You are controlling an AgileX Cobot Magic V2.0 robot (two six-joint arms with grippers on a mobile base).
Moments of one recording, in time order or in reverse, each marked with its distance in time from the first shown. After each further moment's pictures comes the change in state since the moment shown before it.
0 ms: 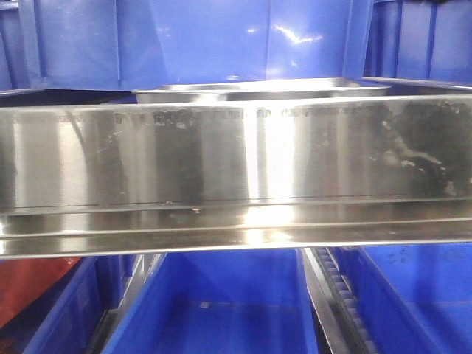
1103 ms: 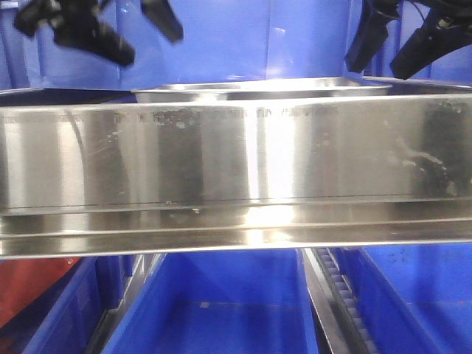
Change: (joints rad) left arm -0.001 0.344 -0.178 -0.066 0.147 -0.009; right arm 0.000 0.228 -0.084 0.038 0.016 0.003
